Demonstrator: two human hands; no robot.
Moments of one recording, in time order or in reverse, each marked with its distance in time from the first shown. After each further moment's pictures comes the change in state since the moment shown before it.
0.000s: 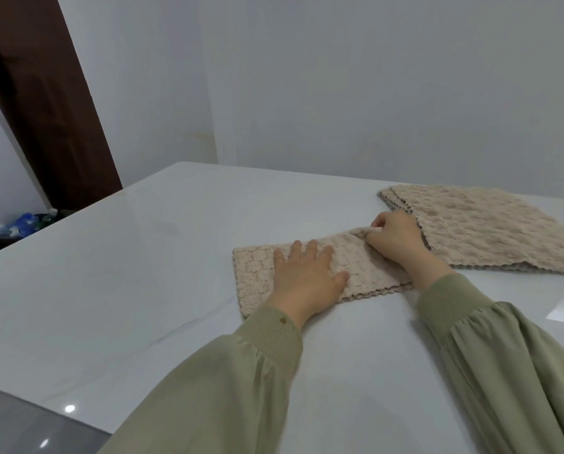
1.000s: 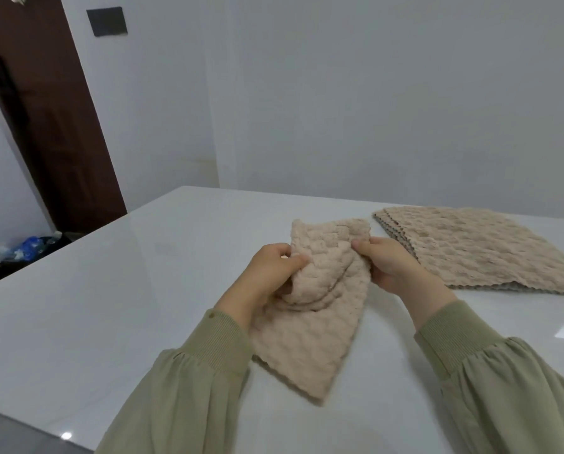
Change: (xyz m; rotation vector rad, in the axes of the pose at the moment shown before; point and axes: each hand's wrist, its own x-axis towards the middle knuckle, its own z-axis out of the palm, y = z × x) left_hand -0.010 -0.032 -0.058 -1.082 0.077 -0.134; right_hand -0.036 -0.033 -0.025 1.068 -0.353 0.340
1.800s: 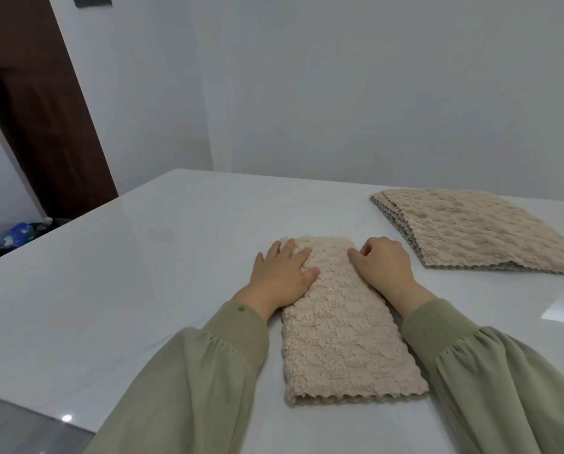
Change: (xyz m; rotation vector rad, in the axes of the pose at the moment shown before) left_hand 0.015 -0.045 0.024 1.028 -0.142 0.124; right_hand 0.016 0.052 -0.011 -1.143 0.400 -0.402
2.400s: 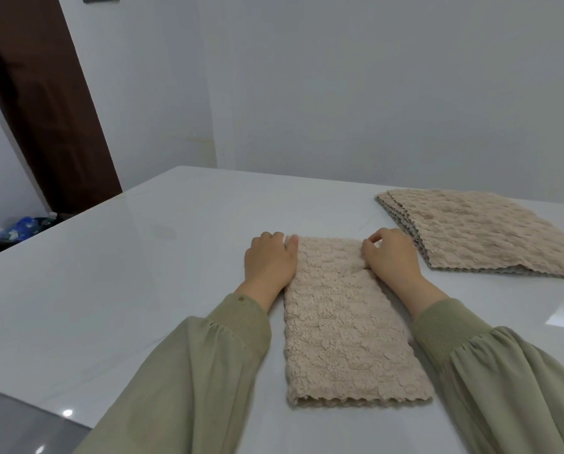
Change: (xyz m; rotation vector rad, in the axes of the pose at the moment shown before) left_hand 0.019 -0.010 0.000 -0.276 0.356 -0.235; right_hand 0.016 0.007 0.002 0.122 0.059 0.037
